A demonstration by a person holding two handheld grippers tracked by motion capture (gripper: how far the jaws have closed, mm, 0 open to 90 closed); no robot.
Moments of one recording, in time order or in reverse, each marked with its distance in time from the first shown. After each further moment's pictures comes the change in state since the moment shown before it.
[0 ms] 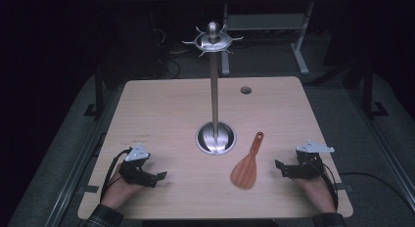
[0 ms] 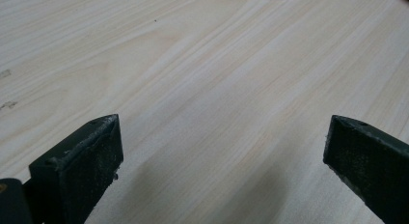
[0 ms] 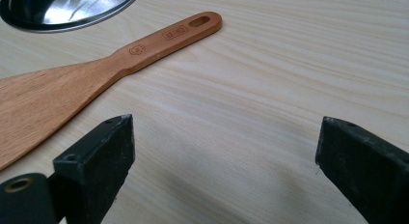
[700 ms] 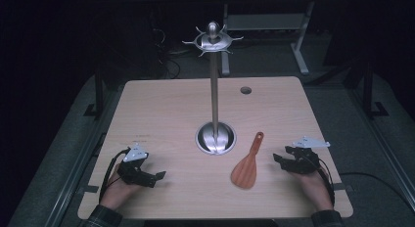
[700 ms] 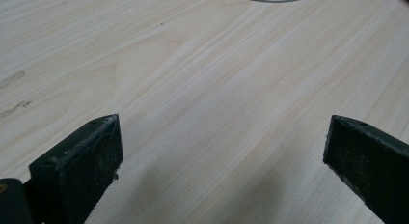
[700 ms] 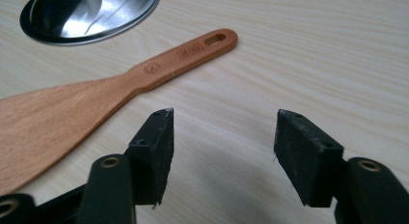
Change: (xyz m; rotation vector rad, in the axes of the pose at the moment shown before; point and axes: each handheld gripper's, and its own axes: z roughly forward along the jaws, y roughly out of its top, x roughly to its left) left arm 0.000 -0.001 -0.004 -0.010 0.017 0.011; right arm 0.003 0.014 0.007 -0.004 0.045 -0.023
